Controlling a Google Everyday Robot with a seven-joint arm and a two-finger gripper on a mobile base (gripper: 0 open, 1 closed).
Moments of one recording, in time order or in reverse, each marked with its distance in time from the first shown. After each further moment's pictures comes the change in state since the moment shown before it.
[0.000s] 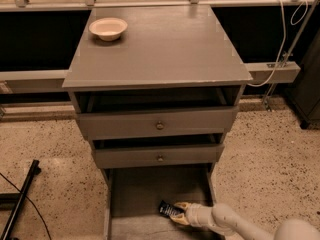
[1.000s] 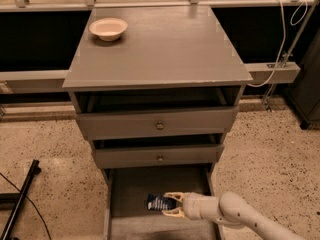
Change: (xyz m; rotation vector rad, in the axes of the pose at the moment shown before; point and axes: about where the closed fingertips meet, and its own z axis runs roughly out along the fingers) arm -0.192 0.044 -0.113 -0.056 -0.225 -0.344
